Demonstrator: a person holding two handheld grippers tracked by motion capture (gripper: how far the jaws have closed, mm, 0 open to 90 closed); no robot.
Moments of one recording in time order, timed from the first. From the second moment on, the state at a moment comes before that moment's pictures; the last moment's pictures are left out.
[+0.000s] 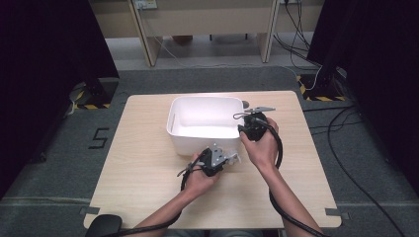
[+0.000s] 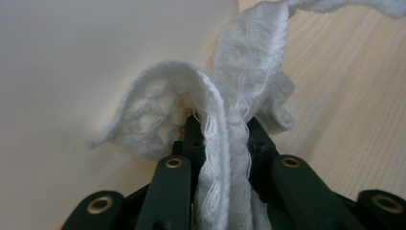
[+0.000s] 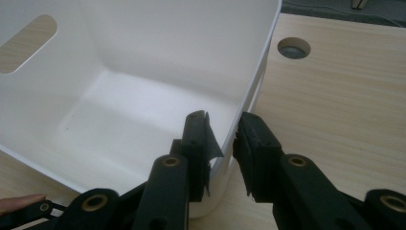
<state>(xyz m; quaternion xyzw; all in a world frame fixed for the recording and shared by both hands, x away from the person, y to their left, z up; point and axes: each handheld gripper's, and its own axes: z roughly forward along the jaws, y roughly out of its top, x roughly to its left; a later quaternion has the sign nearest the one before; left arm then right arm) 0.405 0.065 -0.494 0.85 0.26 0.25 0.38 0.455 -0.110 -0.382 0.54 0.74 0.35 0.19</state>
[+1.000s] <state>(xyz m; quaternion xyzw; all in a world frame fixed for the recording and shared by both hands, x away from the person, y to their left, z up) 0.403 0.058 -0.474 0.84 0.25 0.26 0.41 0.456 -0.110 -0.383 0.54 0.74 0.36 0.19</state>
